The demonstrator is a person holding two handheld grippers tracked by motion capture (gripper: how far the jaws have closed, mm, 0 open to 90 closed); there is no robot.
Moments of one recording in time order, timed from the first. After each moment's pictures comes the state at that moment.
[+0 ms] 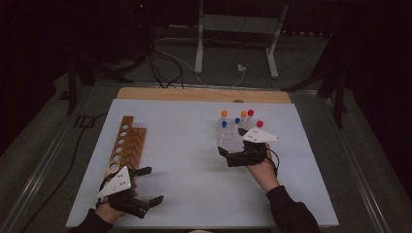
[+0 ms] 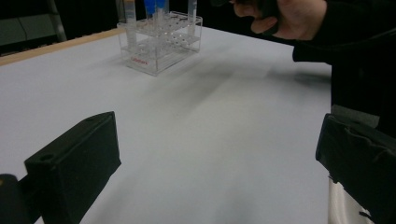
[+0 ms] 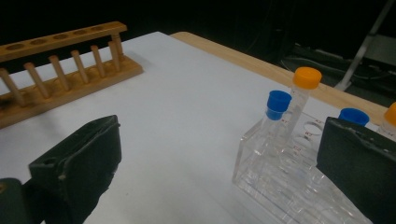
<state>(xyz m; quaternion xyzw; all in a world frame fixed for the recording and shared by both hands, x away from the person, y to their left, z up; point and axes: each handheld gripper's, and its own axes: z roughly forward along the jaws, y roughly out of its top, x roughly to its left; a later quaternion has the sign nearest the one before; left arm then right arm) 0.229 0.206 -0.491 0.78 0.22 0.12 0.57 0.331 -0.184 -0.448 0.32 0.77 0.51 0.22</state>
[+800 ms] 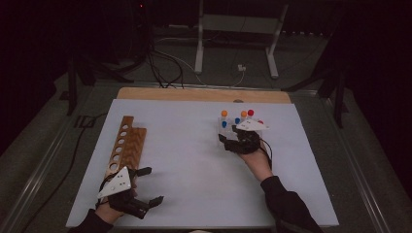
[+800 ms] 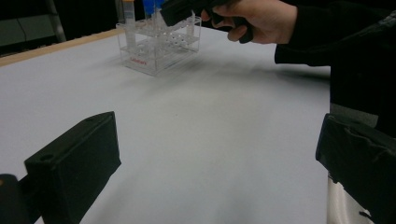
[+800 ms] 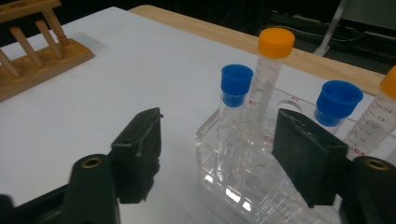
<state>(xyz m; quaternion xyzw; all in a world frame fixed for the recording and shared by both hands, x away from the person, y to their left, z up) 0.228 0.206 -0.492 0.78 0.22 0.12 0.57 0.373 -0.176 -0.469 0.39 0.77 0.46 0.23</state>
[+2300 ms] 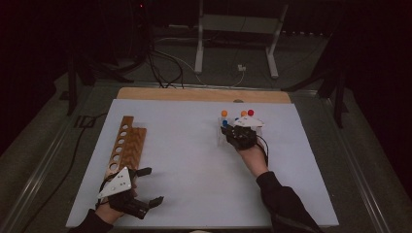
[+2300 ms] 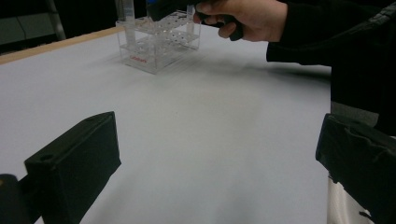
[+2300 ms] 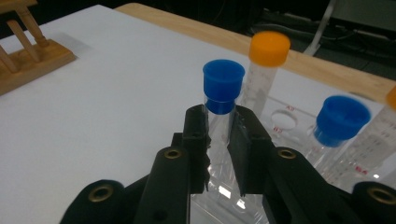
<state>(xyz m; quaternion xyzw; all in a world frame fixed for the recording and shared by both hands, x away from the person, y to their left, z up) 0.228 0.206 -0.492 0.78 0.21 0.12 0.57 0.387 -0.169 -0.470 0.39 0.76 0.45 0.24</state>
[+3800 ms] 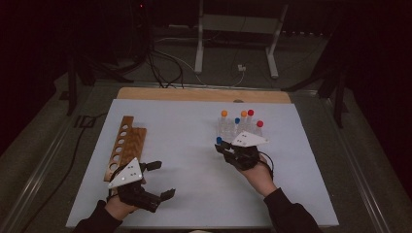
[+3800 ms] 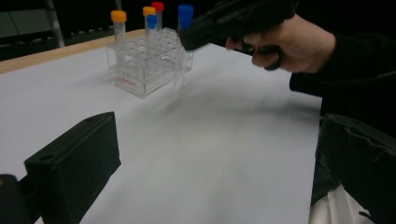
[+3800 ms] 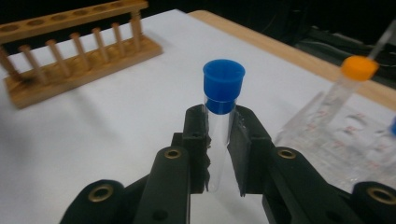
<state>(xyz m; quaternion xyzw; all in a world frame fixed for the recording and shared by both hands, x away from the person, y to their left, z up) 0.234 0.169 -0.455 0.78 0.24 0.10 0.57 0.314 -0.160 -0.446 0.30 0.80 0.48 0.20</state>
